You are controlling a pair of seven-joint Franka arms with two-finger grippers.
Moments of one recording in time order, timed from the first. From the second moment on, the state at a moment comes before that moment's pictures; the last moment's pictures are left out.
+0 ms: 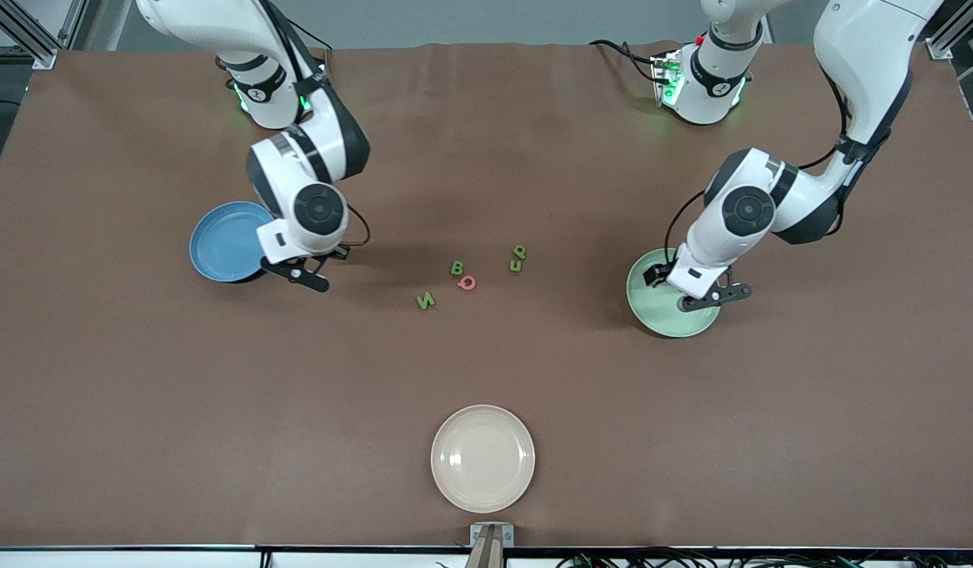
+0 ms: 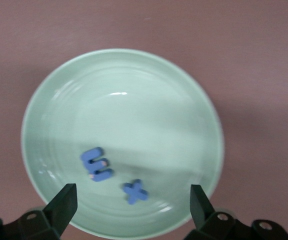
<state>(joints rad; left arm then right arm) 0.41 0.38 -0.74 -2.21 0.39 2.40 -0.78 0.56 0.26 -0.14 -2.09 -0.19 1.92 0.83</state>
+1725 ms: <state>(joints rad) -0.17 0.64 -0.69 -1.97 0.43 2.40 -0.83 0.29 0.07 -0.12 -2.19 0.04 2.01 0.40</state>
